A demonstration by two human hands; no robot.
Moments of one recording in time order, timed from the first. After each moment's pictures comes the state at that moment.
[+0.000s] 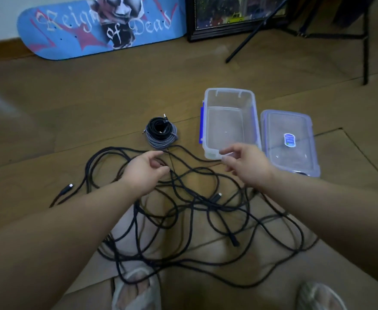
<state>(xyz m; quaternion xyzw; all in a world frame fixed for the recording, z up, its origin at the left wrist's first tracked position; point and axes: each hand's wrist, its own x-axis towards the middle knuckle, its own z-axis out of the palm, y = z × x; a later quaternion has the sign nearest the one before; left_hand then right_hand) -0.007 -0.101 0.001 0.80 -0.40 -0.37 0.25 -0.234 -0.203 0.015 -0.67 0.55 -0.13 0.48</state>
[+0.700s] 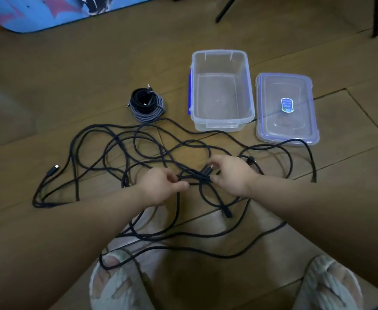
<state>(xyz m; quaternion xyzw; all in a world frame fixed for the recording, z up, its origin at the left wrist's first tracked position) -0.079 -0.066 -0.040 0.76 -0.45 -0.47 0.06 -0.272 -0.154 -0.034 -0.80 0.45 0.11 0.38</state>
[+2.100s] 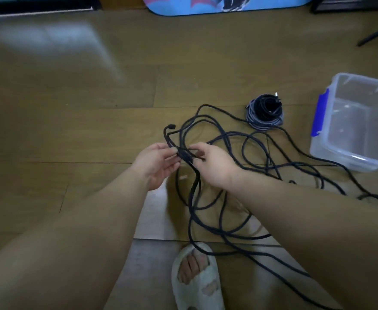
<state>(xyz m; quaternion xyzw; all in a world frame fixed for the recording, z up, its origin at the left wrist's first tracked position) 0.133 0.044 -0.024 0.65 0.06 -0.49 0.58 0.009 -0.057 -0.019 -0.83 0.33 0.04 0.45</state>
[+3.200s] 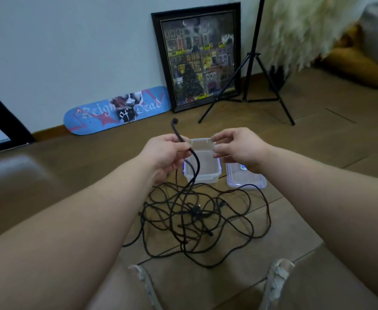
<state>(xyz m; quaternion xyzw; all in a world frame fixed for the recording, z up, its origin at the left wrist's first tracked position) -0.183 -0.010 0.280 0.65 -0.31 -0.49 0.49 -0.351 -0.083 0.258 -0.66 0.48 -0.26 0.52</state>
